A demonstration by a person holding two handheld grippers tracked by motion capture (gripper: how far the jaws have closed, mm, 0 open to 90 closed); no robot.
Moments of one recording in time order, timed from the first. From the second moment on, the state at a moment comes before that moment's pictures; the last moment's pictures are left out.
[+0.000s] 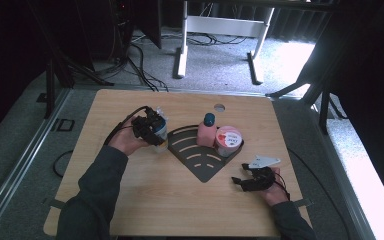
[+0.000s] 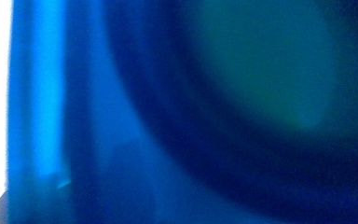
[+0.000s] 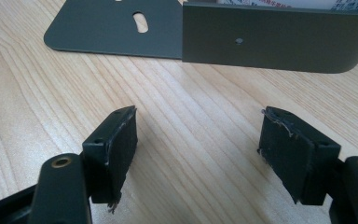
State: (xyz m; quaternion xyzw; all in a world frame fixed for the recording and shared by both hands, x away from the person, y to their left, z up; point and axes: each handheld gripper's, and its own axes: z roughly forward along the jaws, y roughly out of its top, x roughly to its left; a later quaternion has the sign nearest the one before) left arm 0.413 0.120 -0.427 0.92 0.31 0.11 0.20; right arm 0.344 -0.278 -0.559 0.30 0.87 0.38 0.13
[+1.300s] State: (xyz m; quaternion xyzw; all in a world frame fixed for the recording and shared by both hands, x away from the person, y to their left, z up) left arm 0.426 0.083 -0.419 0.93 0.30 0.12 0.20; right arm 0.344 -0.279 -0.559 0.30 0.87 0.38 0.13
